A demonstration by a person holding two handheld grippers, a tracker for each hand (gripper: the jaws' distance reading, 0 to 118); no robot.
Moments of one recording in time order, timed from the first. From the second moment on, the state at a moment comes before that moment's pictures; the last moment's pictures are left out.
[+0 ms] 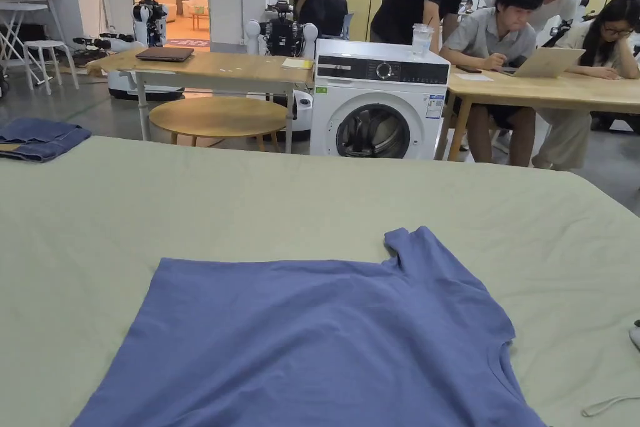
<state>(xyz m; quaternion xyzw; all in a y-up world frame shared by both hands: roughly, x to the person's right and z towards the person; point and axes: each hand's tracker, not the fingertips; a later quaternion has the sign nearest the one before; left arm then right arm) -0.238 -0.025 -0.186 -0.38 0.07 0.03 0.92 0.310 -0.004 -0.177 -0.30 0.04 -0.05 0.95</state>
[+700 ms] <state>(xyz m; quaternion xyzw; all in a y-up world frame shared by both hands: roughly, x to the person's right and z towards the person) -0.226 0.055 -0.188 -0.14 0.02 0.08 0.99 0.297 0.029 -0.161 -0.09 -0.08 -0.06 0.99</state>
